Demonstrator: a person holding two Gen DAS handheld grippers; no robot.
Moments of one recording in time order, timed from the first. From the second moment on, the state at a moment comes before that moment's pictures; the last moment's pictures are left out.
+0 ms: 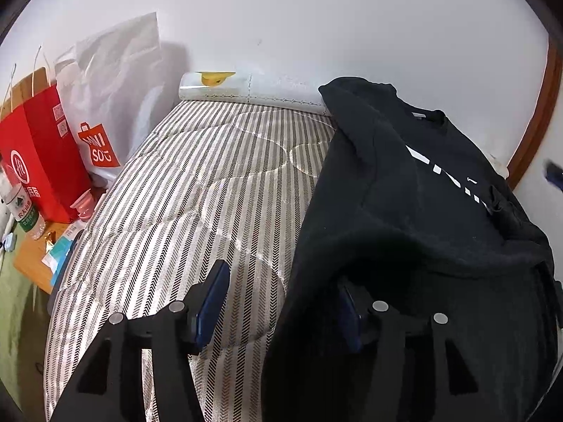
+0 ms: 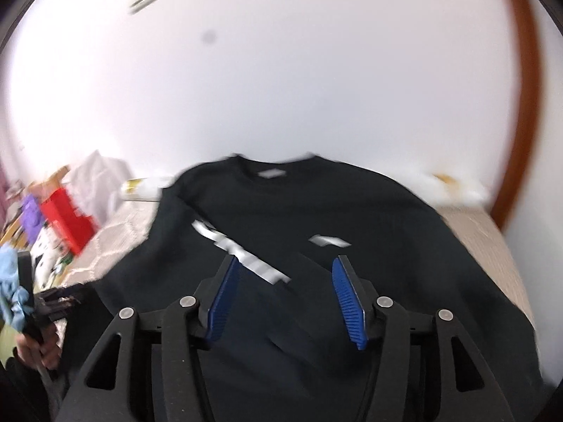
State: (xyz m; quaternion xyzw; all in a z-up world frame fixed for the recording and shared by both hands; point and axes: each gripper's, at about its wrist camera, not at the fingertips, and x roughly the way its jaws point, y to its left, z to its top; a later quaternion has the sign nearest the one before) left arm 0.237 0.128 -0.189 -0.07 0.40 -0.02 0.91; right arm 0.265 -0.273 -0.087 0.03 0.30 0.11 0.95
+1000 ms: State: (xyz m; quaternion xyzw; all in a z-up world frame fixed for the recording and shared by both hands) left arm 0.240 0.148 -0.180 -0.12 0.36 -0.03 0.93; right arm 0.502 -0.037 -0.134 0.02 0.38 0.28 0.88
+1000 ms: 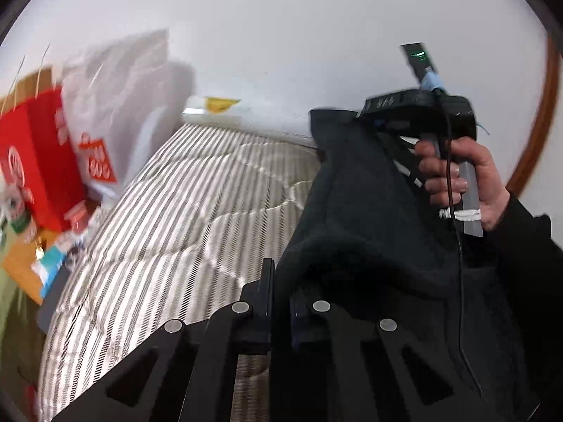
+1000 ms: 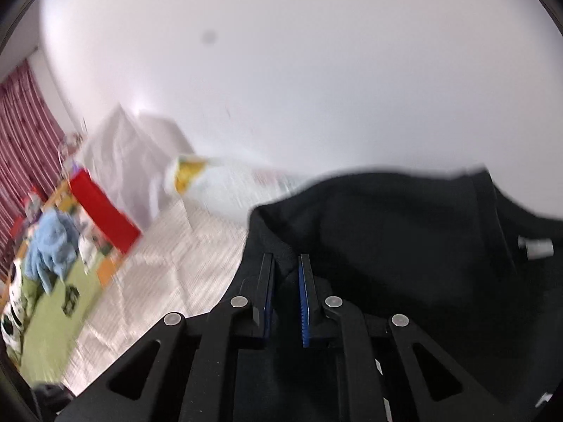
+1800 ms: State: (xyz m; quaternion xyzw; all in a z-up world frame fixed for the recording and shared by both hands) left arm 0.240 0.166 -0.185 -0.17 0.38 0.00 0.91; right arm 0.445 -0.093 -0.111 -0.05 0.36 0.18 0.91
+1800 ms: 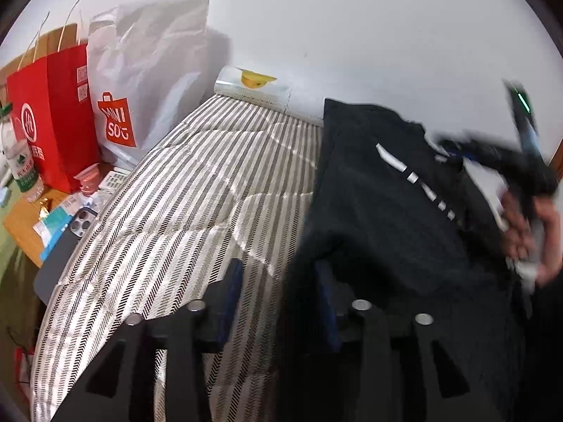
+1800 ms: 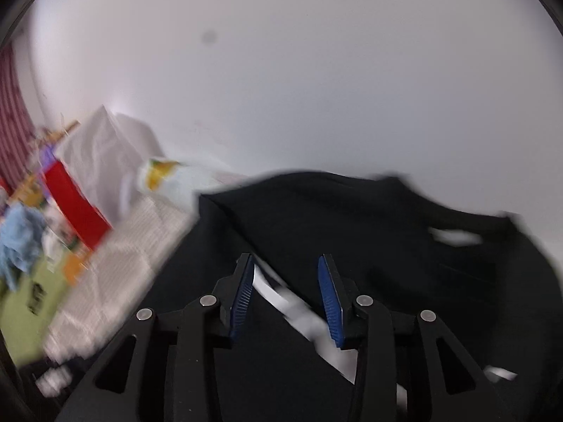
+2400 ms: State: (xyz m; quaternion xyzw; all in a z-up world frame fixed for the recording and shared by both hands) left arm 0.234 0.136 -0.179 -0.12 0.37 -0.03 0.92; right arm 0.333 -0.181 -0.171 -0.12 0.37 0.07 0.92
